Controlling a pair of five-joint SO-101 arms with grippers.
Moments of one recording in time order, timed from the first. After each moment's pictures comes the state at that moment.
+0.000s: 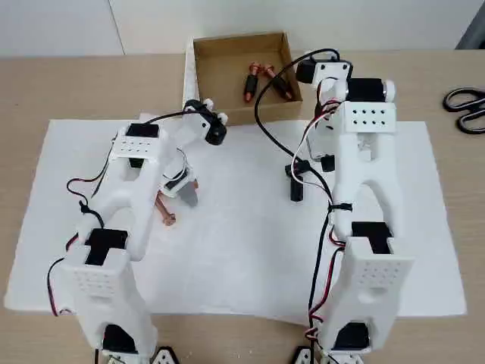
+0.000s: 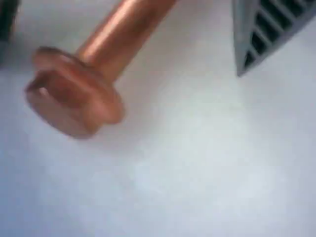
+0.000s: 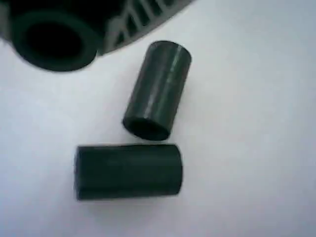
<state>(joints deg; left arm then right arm) 0.7 26.2 -0.9 69.7 -37.2 -3.0 26.8 -34.7 95.6 10.6</state>
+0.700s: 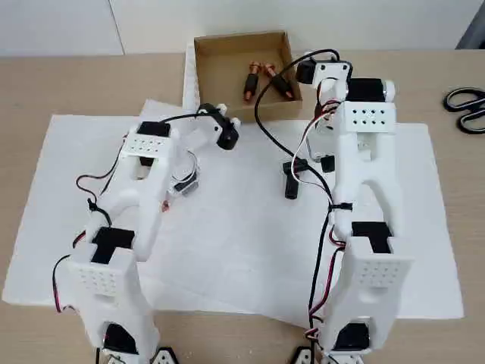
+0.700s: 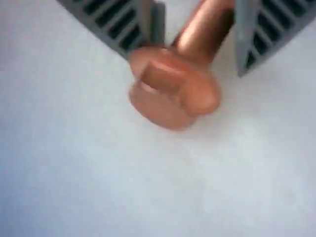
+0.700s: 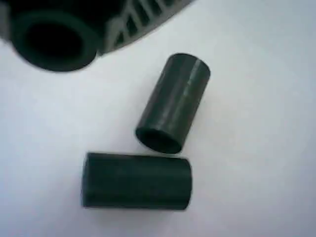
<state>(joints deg) 3.6 26.5 -3.5 75.5 -37.2 -3.0 27.2 -34.7 95.6 10.6</state>
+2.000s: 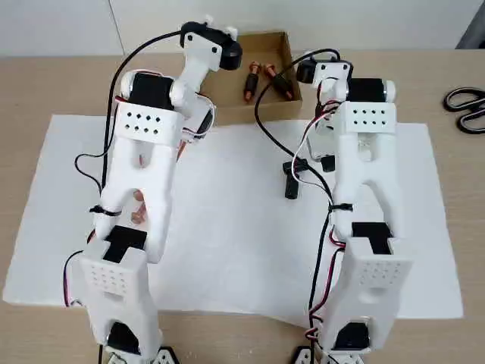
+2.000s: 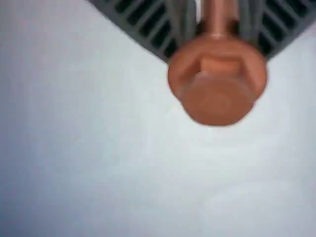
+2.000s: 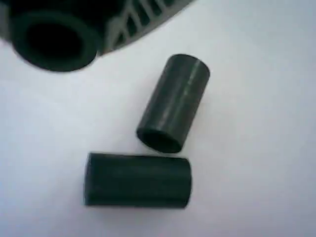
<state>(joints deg) 9.0 26.1 -46.0 99.4 -11.2 -3.0 25.5 -34.7 95.6 10.6</state>
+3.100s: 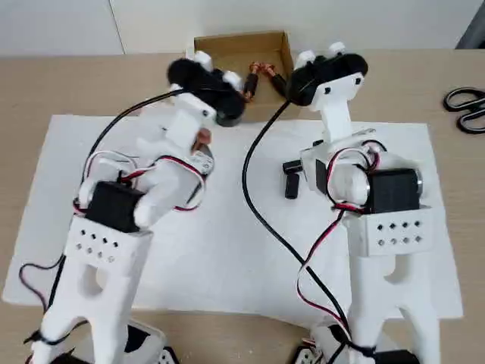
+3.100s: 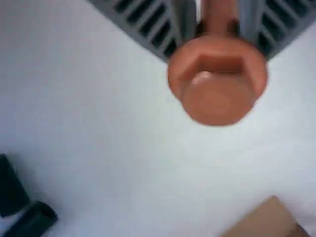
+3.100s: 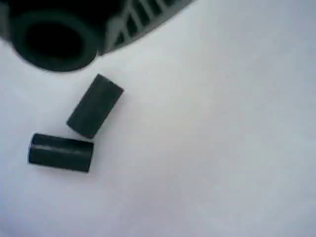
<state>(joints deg) 14.4 -31.9 15.6 72.5 -11.0 -9.8 -29.5 6.4 81.8 10.6</state>
